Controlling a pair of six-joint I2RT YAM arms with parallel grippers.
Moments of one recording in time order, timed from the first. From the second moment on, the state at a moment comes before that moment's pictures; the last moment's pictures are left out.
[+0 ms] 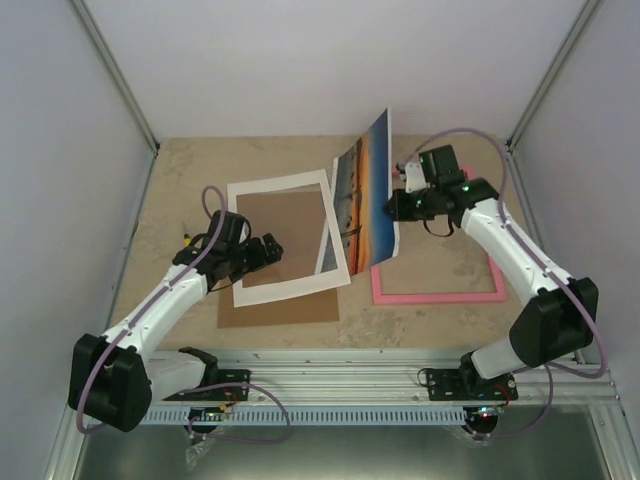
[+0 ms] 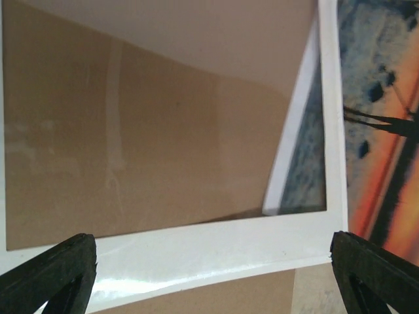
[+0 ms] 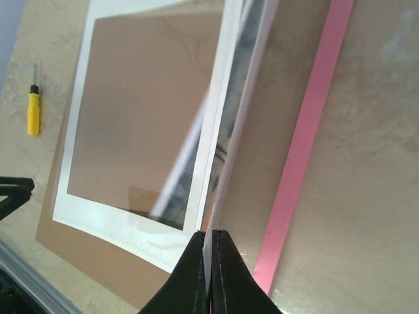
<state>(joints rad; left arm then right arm) -0.35 1.15 0.72 -0.52 0.21 -0.70 0.37 1.50 1.26 -0.69 -0.37 0.31</state>
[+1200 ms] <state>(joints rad) -0.35 0.76 1.02 -0.70 -0.23 -0.51 1.00 1.61 1.73 -1.27 0.03 -0.14</state>
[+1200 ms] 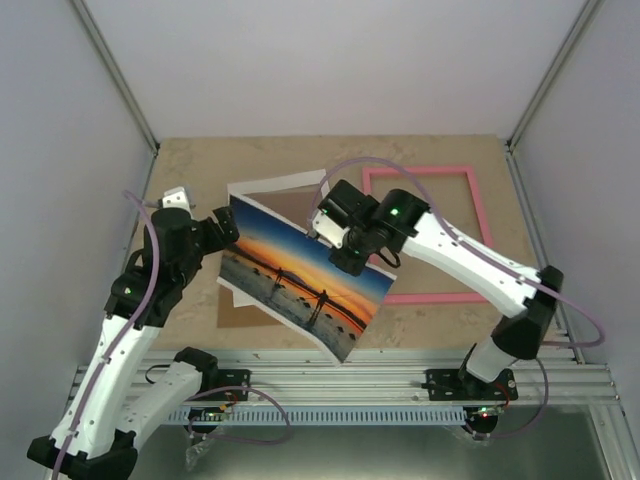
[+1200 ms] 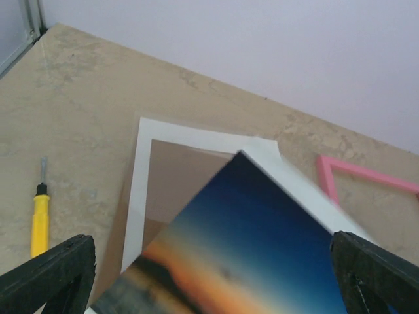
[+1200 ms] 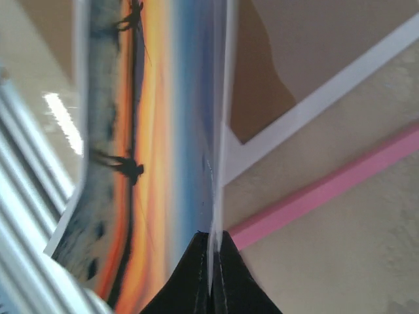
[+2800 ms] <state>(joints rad) -0.27 0.51 1.14 -0.73 -0.55 -0.53 0.38 0.84 1.00 -0.46 0.51 0.03</state>
